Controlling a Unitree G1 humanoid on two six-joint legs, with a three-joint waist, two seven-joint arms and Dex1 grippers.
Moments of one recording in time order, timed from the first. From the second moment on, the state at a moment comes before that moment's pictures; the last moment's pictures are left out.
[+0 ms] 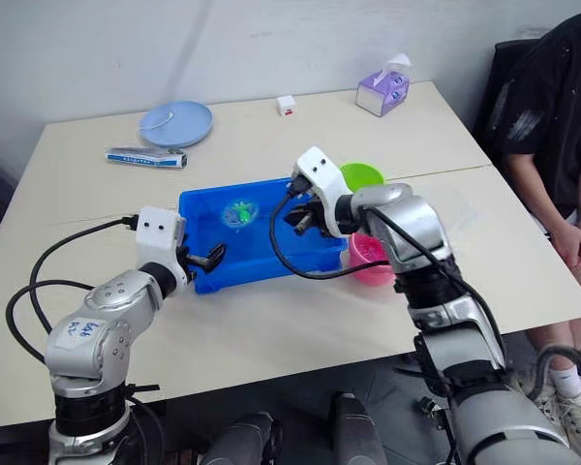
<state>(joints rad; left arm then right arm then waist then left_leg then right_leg) -0.34 0.28 0.13 -0.55 -0.19 1.14 -0.07 -0.91 -0.41 0.18 -0.05 0.23 1.09 0.81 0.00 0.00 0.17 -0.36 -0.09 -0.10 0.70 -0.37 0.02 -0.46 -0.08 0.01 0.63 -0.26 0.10</state>
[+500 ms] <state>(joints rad) -0.41 0.33 0.03 -0.45 -0.22 1.03 -0.23 -0.76 -0.60 -0.09 -0.48 0.38 1.19 0.70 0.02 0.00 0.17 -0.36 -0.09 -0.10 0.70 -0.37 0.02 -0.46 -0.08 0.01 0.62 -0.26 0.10</state>
